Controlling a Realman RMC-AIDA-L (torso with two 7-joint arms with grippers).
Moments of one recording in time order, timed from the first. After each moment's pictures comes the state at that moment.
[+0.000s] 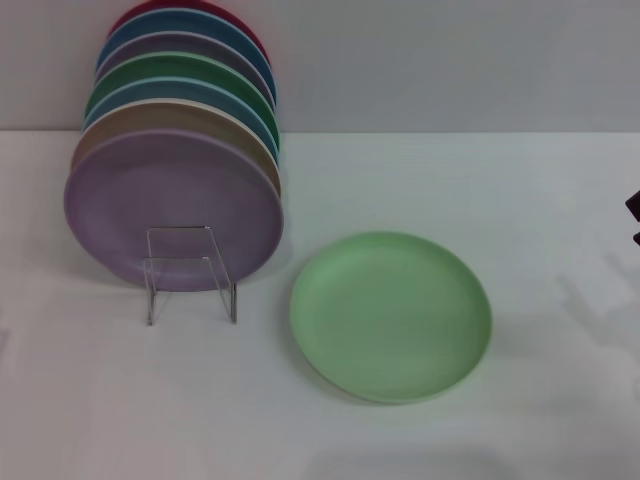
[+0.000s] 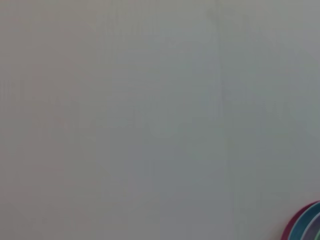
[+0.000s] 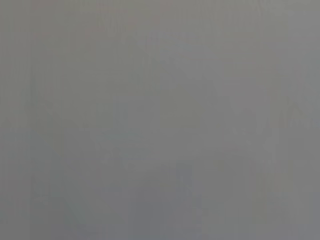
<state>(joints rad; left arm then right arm) -0.13 -2.08 -1.46 -0.09 2.87 1.60 -0.20 0.19 2.09 2.26 0.26 -0.89 1.66 -2.55</state>
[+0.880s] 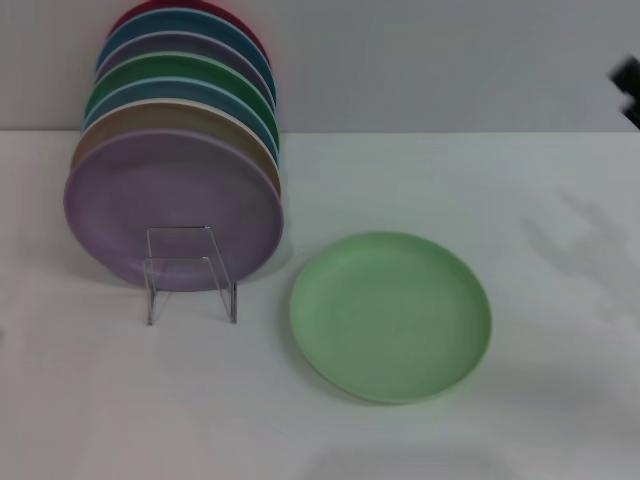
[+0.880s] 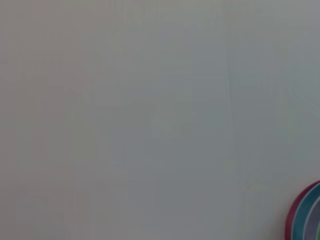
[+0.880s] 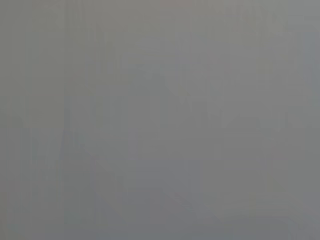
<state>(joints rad) -0.13 -2.08 -1.47 -0.09 2.87 1.54 -0.19 0.24 2.09 2.15 0.64 -0.86 1.46 -2.21</state>
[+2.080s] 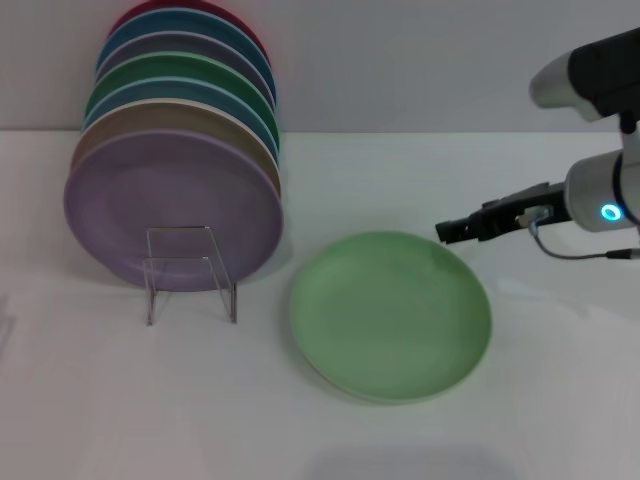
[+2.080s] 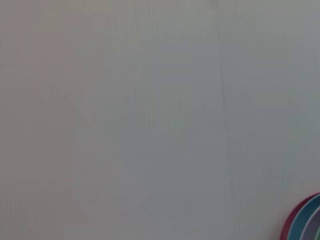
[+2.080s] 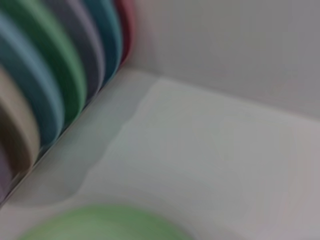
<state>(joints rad) -0.16 -2.08 -1.47 -0.10 2.87 1.53 -0.18 0.55 2.07 1.82 1.18 -2.47 1.08 -0.55</state>
